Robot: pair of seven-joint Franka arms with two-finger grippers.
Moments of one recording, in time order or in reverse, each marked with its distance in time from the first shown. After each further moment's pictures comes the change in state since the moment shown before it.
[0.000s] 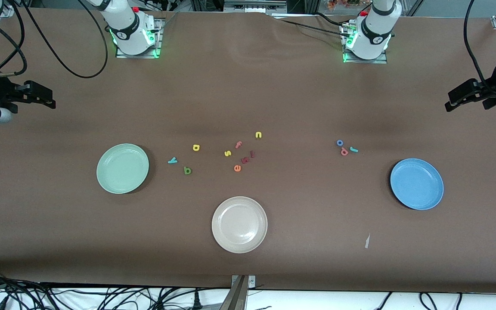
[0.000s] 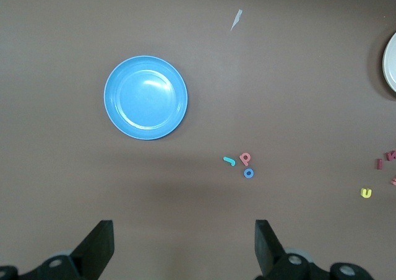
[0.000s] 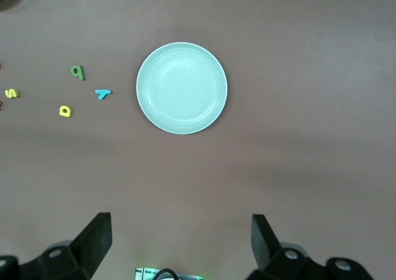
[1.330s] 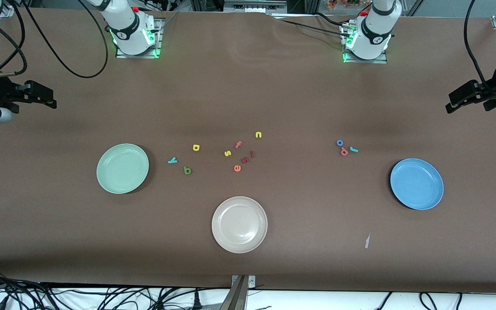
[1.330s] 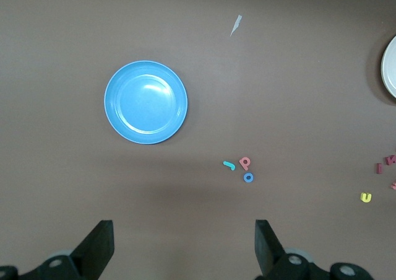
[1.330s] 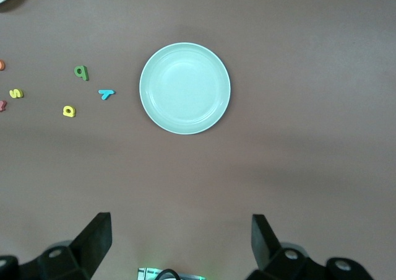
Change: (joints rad) left arm 0.000 0.002 0.001 0.000 0.000 0.018 0.000; right arm 0.000 0.000 0.000 0.000 0.010 0.000 0.000
